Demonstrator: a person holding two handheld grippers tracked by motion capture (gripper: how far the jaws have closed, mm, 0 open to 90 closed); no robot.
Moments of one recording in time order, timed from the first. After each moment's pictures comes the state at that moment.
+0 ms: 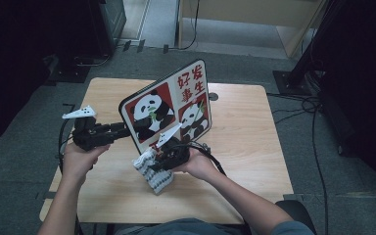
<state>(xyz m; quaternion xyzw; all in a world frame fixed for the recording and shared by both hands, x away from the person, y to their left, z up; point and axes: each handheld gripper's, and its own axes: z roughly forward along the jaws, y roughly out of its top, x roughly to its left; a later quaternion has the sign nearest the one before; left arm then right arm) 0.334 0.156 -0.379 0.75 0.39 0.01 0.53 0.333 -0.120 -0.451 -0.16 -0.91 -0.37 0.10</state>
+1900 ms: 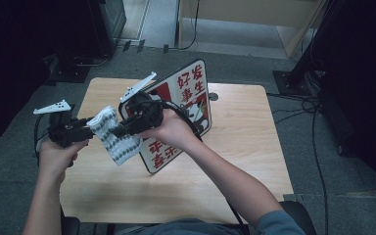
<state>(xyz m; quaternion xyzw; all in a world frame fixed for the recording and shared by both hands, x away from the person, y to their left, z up) 0.332 0.204 -0.359 0.74 0.41 0.04 0.53 0.354 -0.054 -0.292 -0.15 -0.88 -0.44 0.09</state>
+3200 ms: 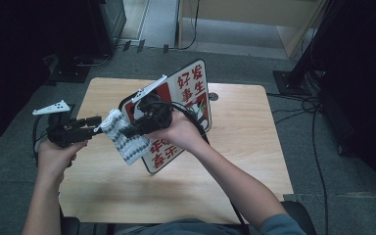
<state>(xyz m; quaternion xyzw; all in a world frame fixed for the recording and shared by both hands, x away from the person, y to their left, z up) 0.331 0.206 -0.360 0.74 0.41 0.05 0.53 0.358 -0.074 -0.307 -0.18 -0.88 -0.43 0.10</state>
